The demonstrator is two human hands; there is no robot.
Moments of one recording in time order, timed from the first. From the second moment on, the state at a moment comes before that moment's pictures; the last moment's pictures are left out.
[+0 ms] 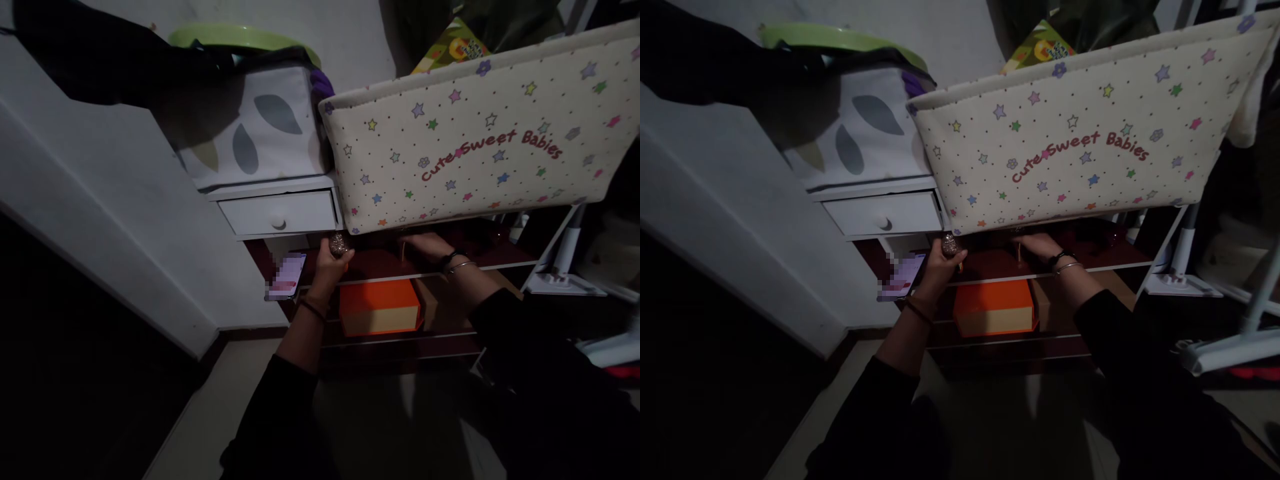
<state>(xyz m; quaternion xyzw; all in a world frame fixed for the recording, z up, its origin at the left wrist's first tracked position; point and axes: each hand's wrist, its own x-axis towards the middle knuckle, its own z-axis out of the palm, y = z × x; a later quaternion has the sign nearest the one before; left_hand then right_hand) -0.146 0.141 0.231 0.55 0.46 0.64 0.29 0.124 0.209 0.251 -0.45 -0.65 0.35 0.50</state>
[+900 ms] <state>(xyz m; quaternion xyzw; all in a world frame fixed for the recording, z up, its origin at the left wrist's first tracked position) -0.141 0.138 0.222 0.54 0.42 0.64 0.35 0.057 0.175 0.209 -0.35 -0.66 0.34 0.57</state>
